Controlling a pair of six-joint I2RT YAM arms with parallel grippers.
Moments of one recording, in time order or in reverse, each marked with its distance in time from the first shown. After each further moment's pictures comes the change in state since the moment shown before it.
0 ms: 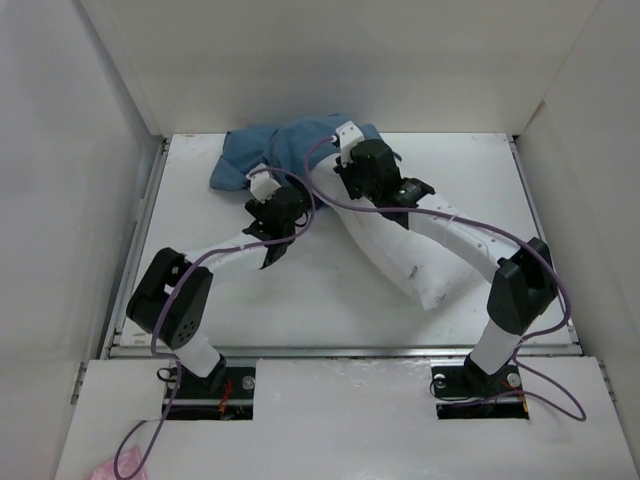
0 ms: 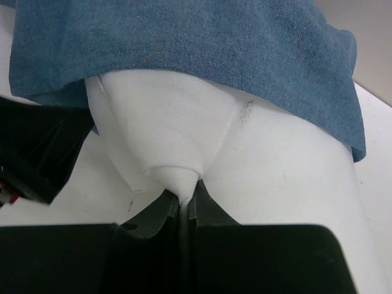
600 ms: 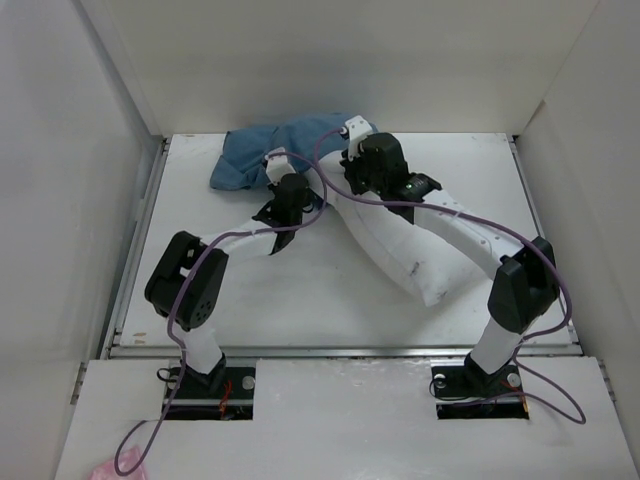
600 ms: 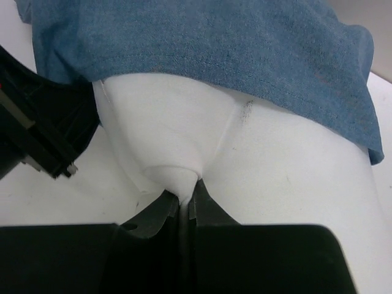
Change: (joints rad) left arm 0.040 0.167 0.160 0.091 0.088 0.206; right arm -0.055 0.000 0.016 -0.010 -0.134 0.076
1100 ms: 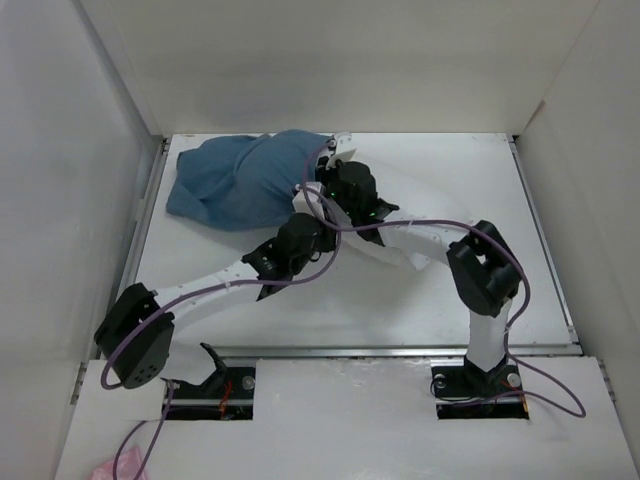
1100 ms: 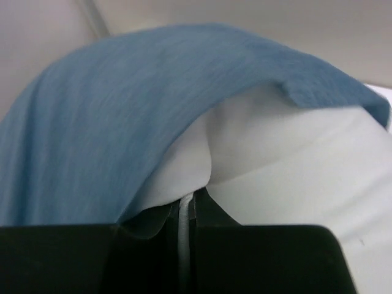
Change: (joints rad) left arm -0.281 -0.391 -0.203 -0.150 0.191 0.120; right arm 0.072 0.169 -0.171 0.682 0.012 0.249
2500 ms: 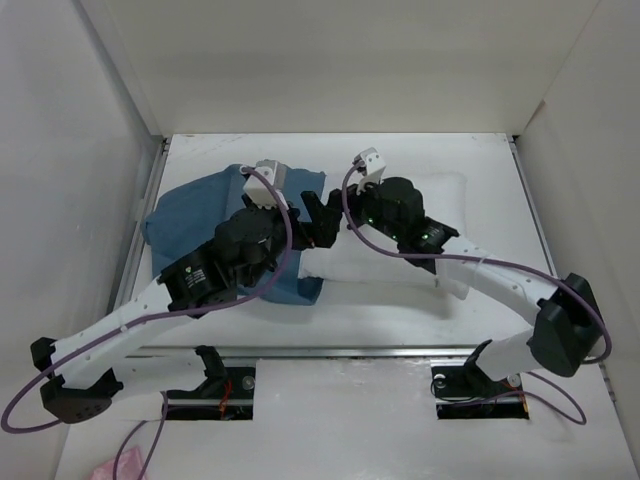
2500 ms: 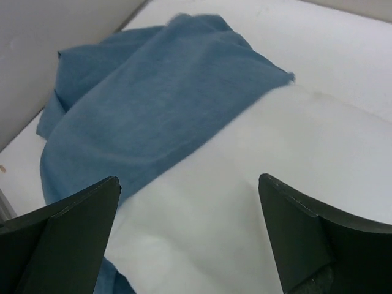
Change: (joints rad) left arm -0.219 -0.375 0.369 -0.641 -0.149 -0.059; right arm 0.058 -0.446 -0.259 -0.274 -0.133 0.043
